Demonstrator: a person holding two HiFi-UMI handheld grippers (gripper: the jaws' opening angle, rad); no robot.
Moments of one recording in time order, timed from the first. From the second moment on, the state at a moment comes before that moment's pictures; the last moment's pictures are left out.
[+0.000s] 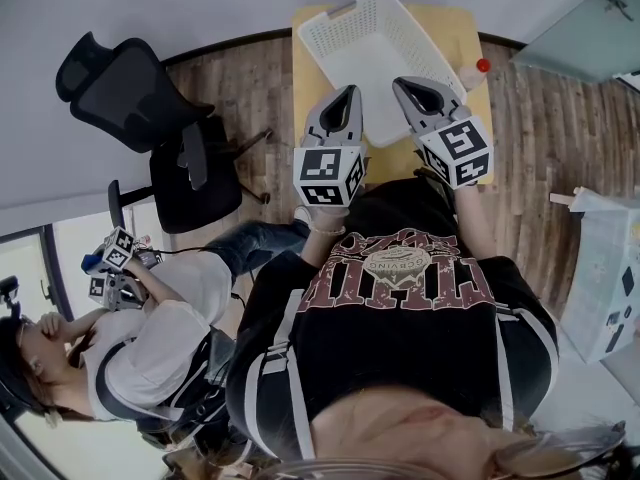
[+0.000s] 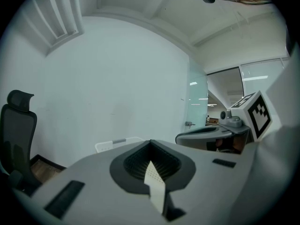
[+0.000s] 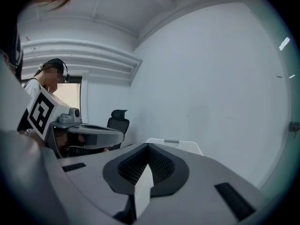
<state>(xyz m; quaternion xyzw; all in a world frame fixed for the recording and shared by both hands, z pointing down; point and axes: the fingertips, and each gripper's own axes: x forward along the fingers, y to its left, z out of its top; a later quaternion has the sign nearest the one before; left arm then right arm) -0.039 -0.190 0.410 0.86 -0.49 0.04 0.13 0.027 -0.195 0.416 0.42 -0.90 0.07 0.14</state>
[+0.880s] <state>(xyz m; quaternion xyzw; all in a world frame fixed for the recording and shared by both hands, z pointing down) -0.032 -0.188 0.409 0.86 -0.48 0.05 0.13 0.030 -0.194 0.418 0.42 -0.89 0.07 0.14</state>
